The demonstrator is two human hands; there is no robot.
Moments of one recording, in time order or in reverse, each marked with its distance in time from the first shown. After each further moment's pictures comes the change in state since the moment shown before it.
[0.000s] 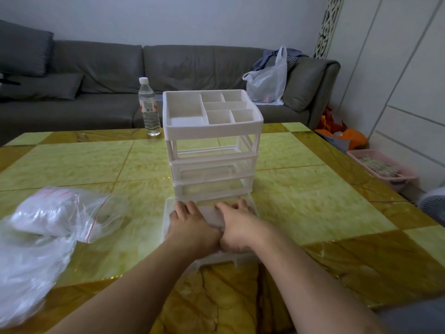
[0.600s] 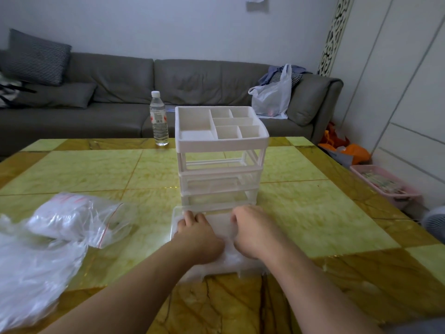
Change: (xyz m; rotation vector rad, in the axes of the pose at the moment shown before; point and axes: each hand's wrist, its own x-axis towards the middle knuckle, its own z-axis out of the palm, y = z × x) left_hand -0.009 -0.002 -0.015 -0.068 -0.081 -0.014; right_hand -0.033 -0.002 -0.017 -0.088 0.325 -0.067
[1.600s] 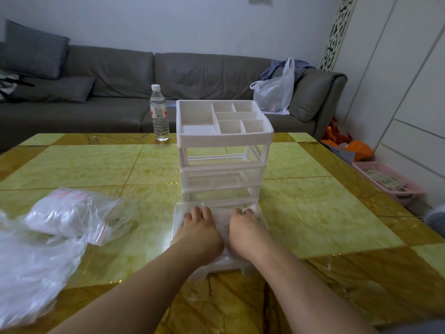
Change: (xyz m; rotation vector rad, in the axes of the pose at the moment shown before) left_hand 0.017 -0.011 0.013 0.477 0.038 0.231; right_hand 0.022 -0.009 0.033 0.014 -0.108 0.136
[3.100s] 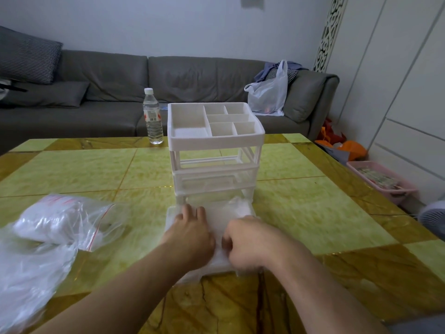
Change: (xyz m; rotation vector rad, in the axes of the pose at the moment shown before) left_hand -0.014 -0.003 -0.016 -0.129 0.101 -0.037; right_hand -0.039 0.008 -0.043 -0.129 -0.195 -0.188
